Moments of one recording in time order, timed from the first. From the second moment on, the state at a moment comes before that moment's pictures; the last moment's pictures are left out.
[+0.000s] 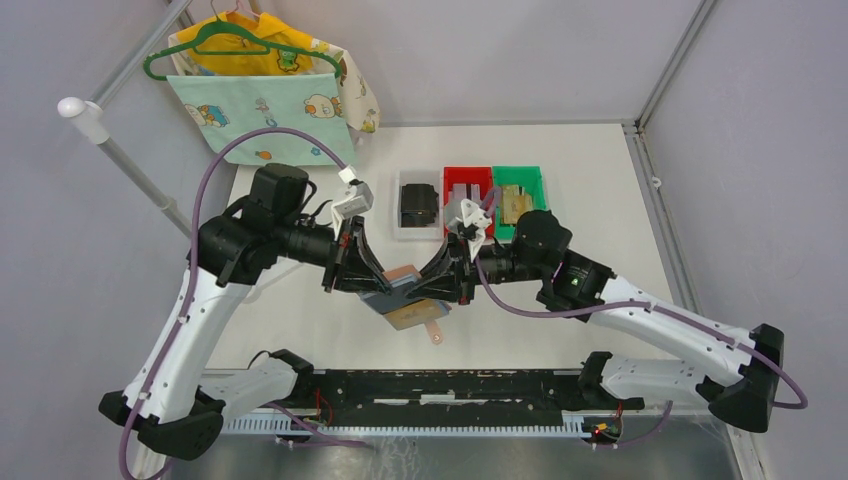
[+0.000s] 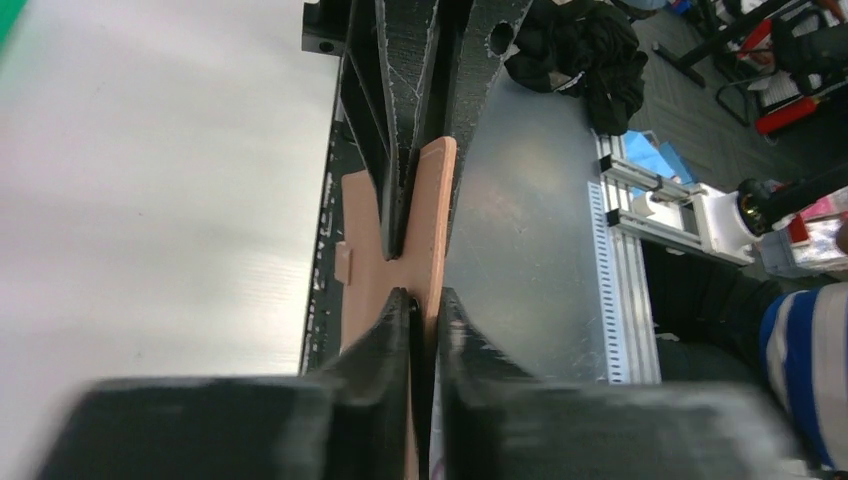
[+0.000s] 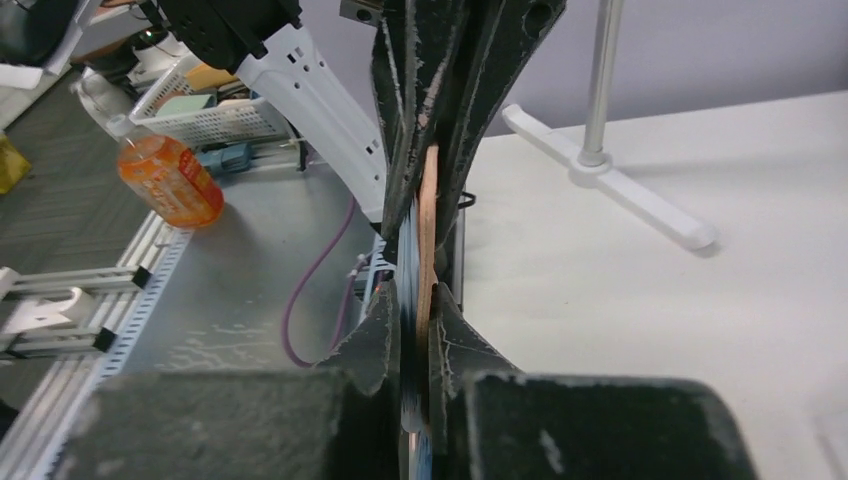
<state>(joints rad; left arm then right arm) -0.49 1.05 1.44 -1.12 1.12 0.17 1.01 1.08 0.99 0.12 -0.62 0.21</state>
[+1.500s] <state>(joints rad) -0.49 1.07 1.29 -1.35 1.04 0.65 1.04 1.39 1.41 -0.45 -0.70 0.11</state>
